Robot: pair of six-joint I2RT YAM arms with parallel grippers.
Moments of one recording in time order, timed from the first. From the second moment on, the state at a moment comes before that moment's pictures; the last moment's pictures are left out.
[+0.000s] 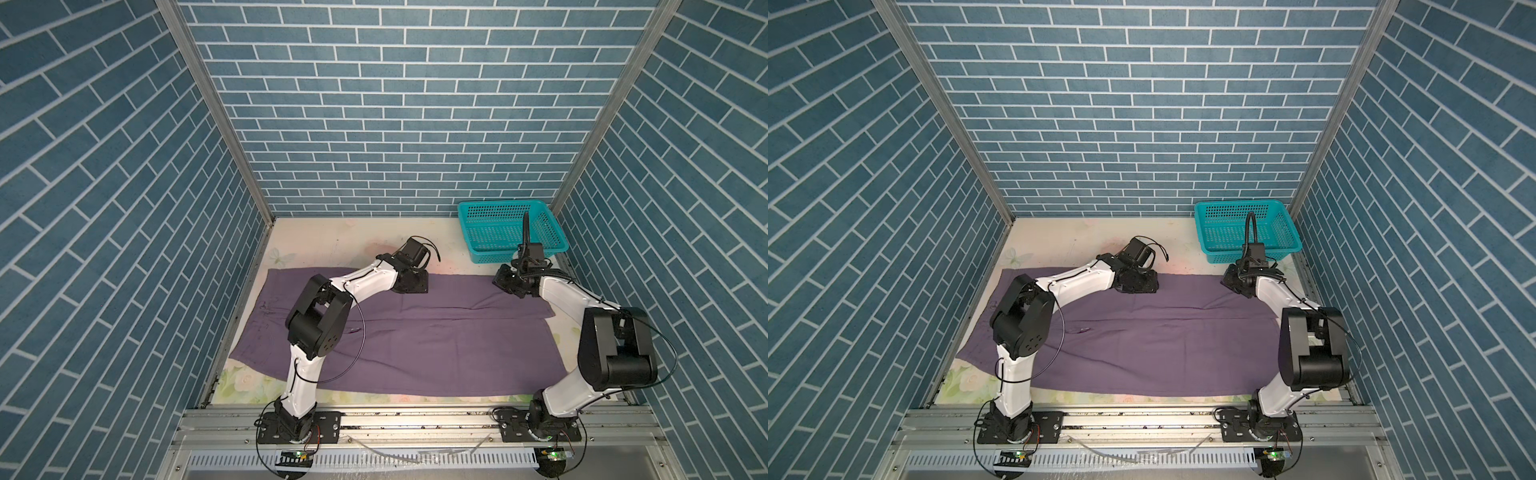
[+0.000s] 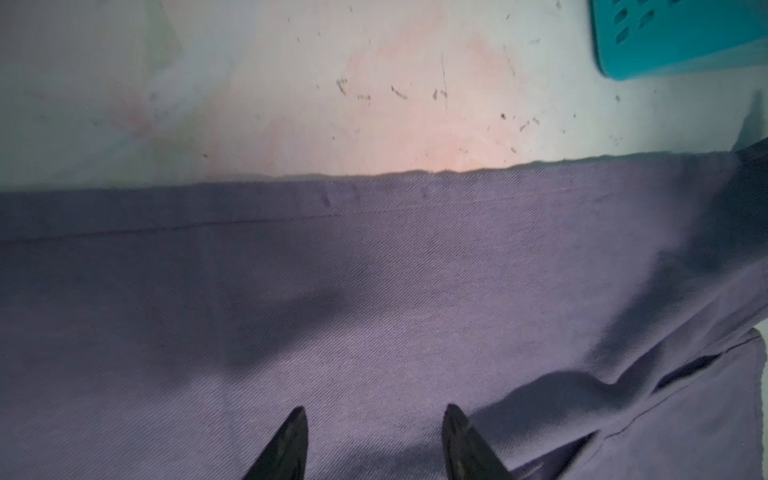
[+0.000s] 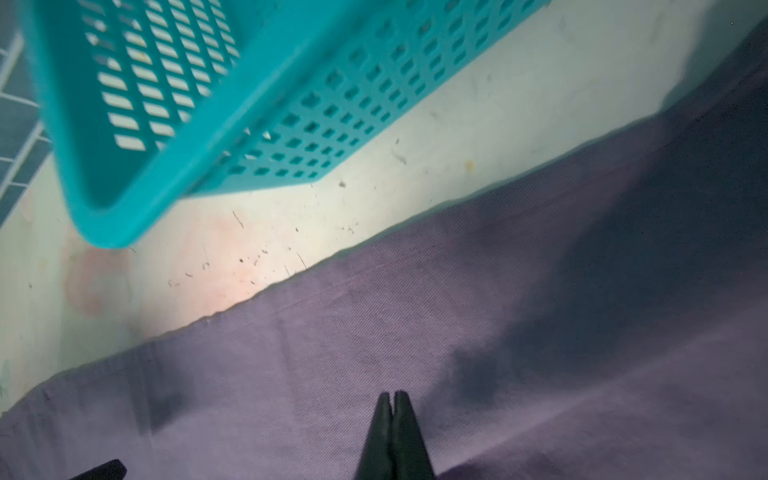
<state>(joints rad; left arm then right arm) -0.68 2.05 1.53 -0.52 0.10 -0.59 0.10 1.63 0.98 -0.34 -0.19 0.55</state>
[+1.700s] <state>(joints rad) -0.67 2.39 1.94 -0.61 -0.01 -0.53 0.12 1.42 0.83 -0.08 -0.15 0.60</state>
